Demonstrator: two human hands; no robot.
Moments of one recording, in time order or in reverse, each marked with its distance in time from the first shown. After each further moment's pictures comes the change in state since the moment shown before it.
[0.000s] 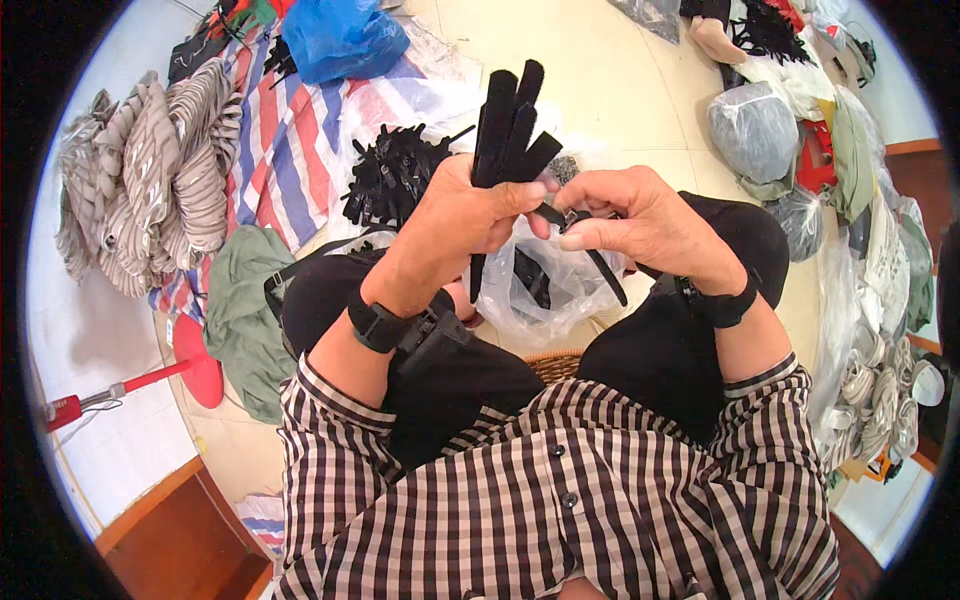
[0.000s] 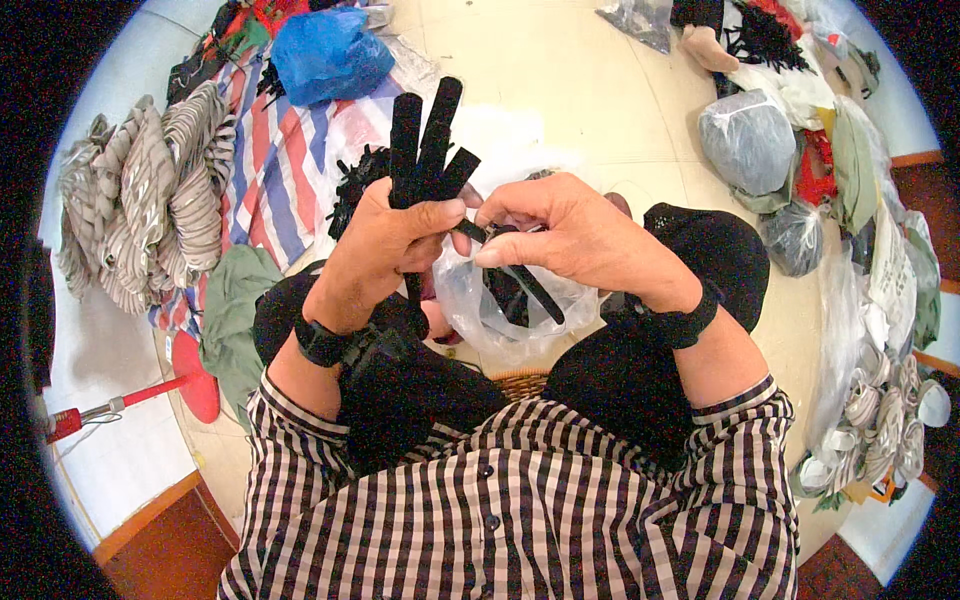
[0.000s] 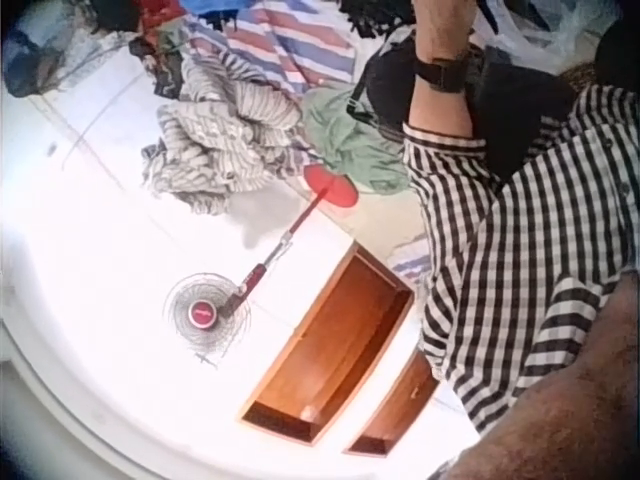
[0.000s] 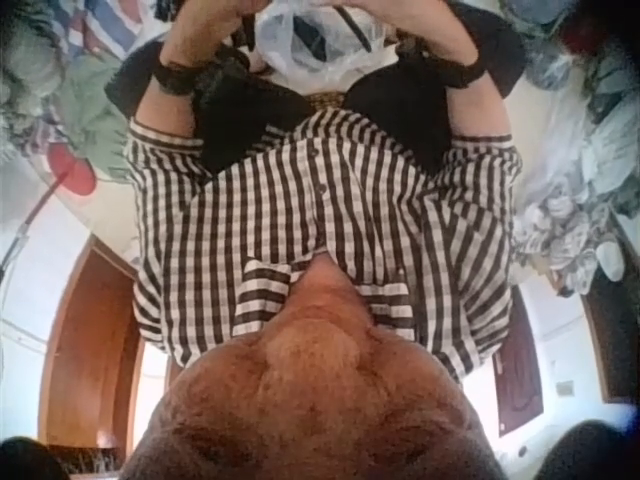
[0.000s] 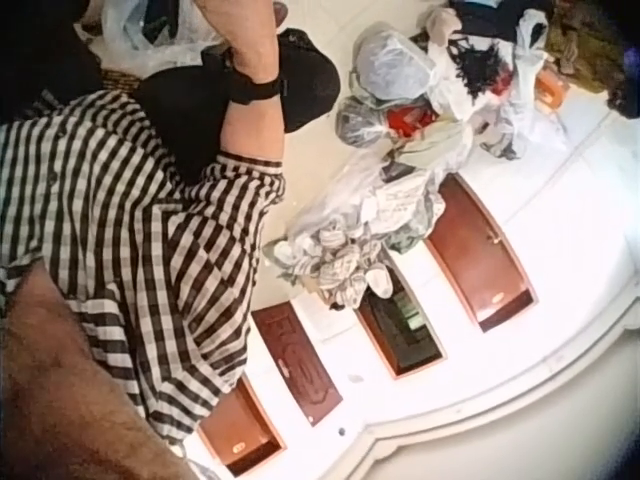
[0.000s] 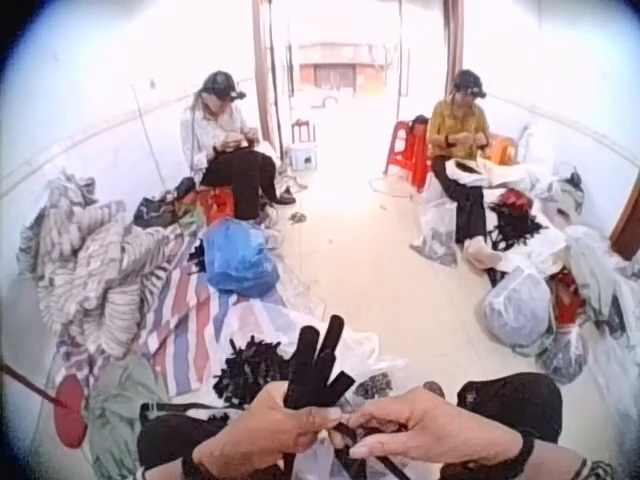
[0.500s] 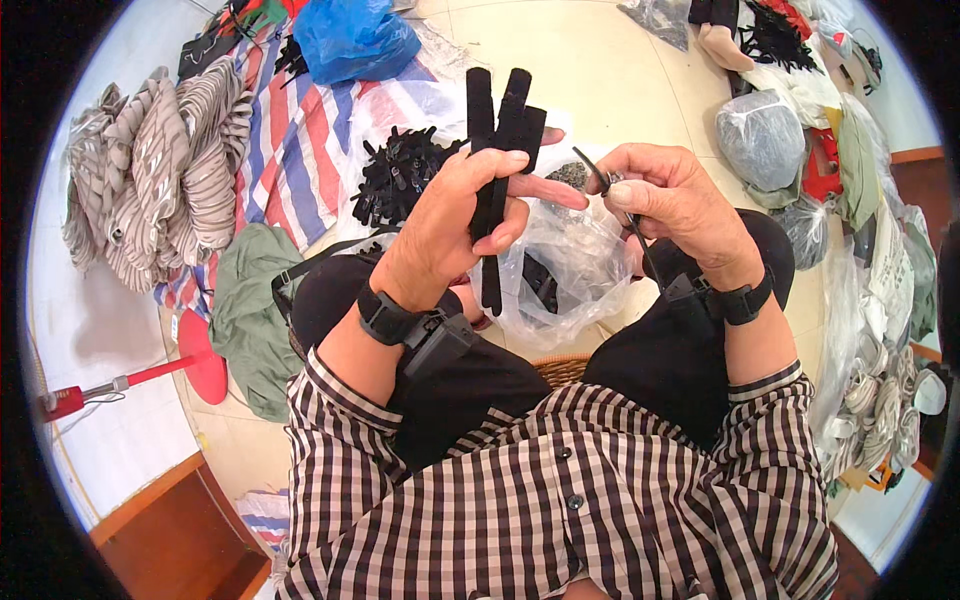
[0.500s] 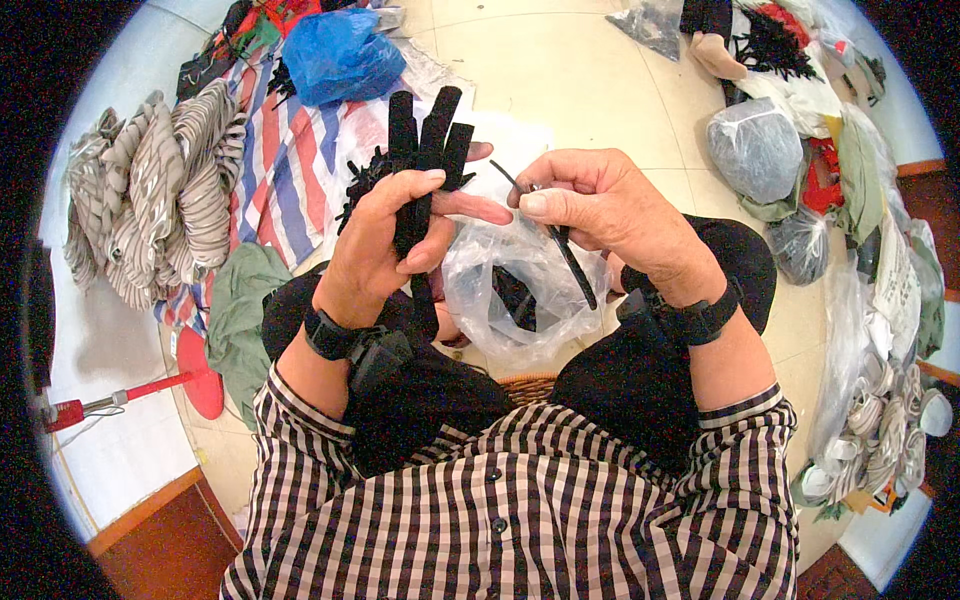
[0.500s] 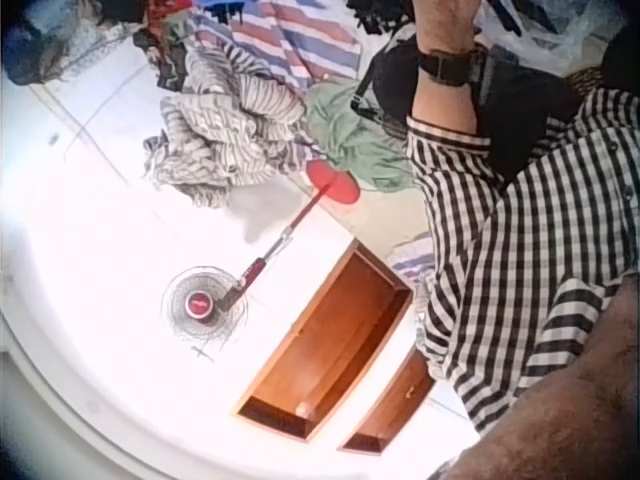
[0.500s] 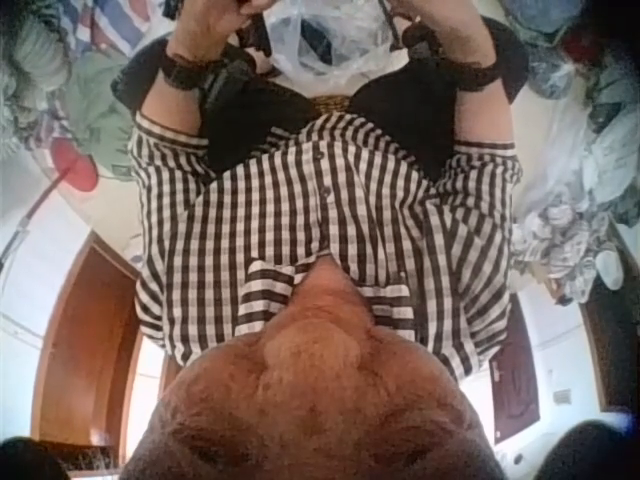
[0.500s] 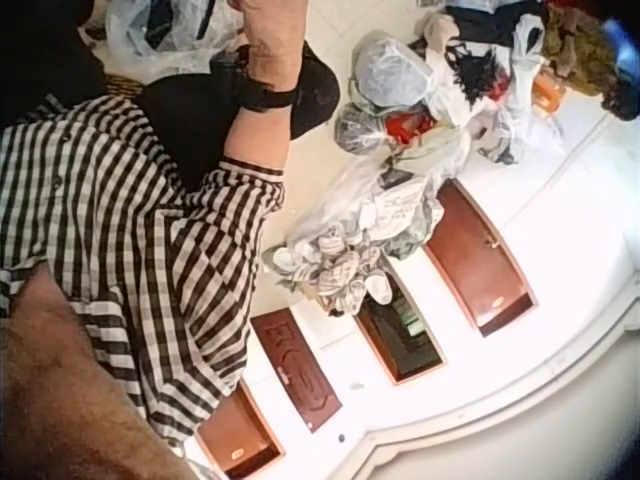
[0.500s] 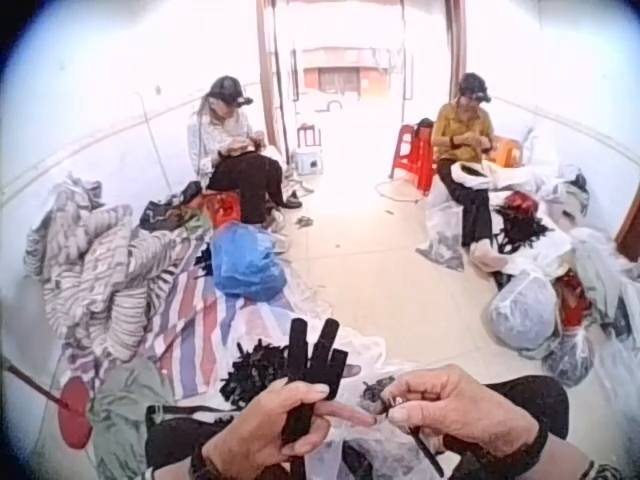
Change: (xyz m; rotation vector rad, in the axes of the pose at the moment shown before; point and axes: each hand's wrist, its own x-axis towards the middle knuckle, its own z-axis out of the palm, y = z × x) left_hand 0.004 -0.002 -0.010 -0.113 -0.130 0.221; right_hand -0.004 0.005 -0.014 0.371 0.142 0.122
